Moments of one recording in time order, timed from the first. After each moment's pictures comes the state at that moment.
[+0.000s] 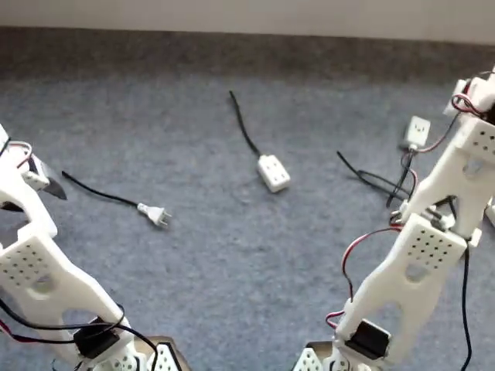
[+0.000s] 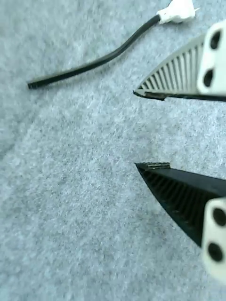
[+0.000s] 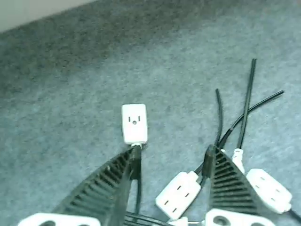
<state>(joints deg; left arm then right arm) -42.7 33.7 -31.5 99.2 -4.5 23.4 47.6 -91.2 98.9 4.0</state>
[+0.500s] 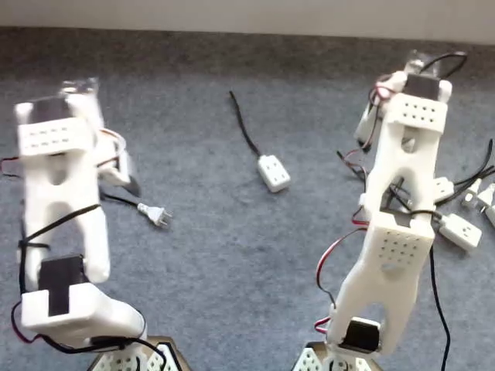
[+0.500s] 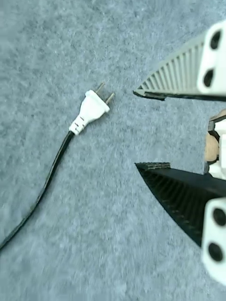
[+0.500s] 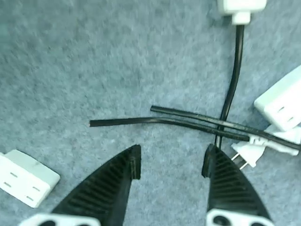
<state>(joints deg) -15.5 1.5 0.8 97.4 3.1 8.4 39.3 -48.0 98.9 -10.5</state>
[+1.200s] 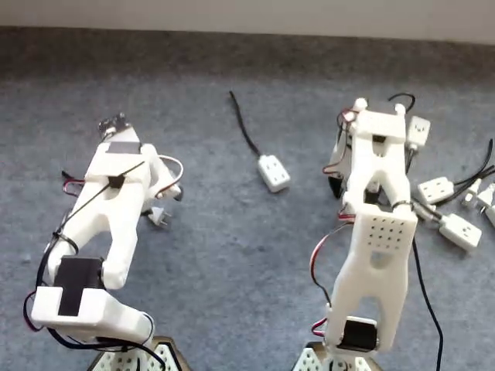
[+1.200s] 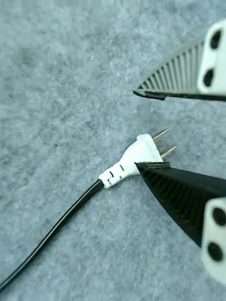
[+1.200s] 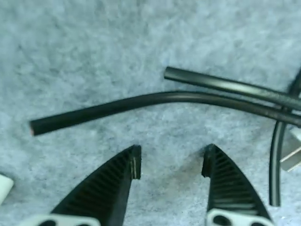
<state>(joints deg) -5.0 1.4 28.7 62.5 36.1 4.3 49.9 -39.3 97.8 -13.0</state>
